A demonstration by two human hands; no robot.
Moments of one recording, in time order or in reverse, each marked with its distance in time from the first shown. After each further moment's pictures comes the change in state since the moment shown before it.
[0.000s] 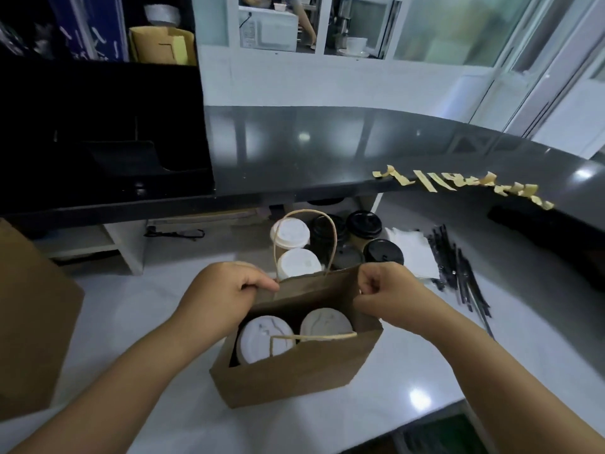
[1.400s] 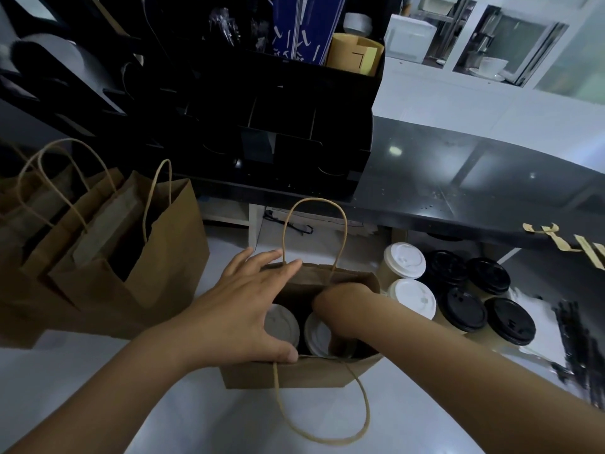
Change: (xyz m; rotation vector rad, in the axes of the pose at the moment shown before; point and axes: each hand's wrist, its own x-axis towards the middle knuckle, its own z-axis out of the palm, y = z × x) left_hand -0.078 -0.069 -0.113 0.319 -0.226 -0.219; right_hand 0.082 -0.181 0.159 -1.223 -0.813 -0.386
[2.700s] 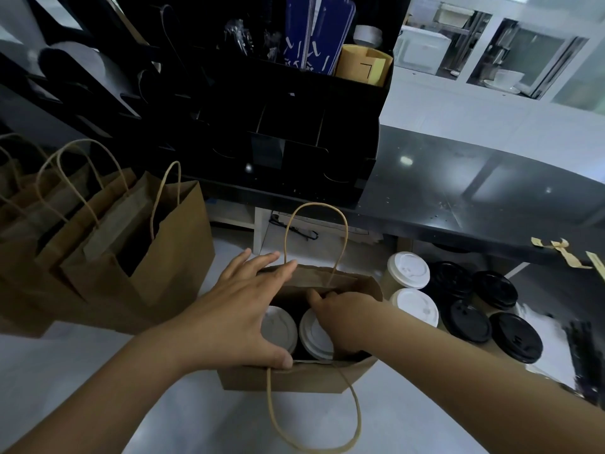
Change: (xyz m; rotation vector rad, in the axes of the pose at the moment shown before) left_hand -0.004 0.002 0.002 0.014 -0.022 -0.067; right_hand -0.011 0.002 0.010 -0.021 0.151 -0.010
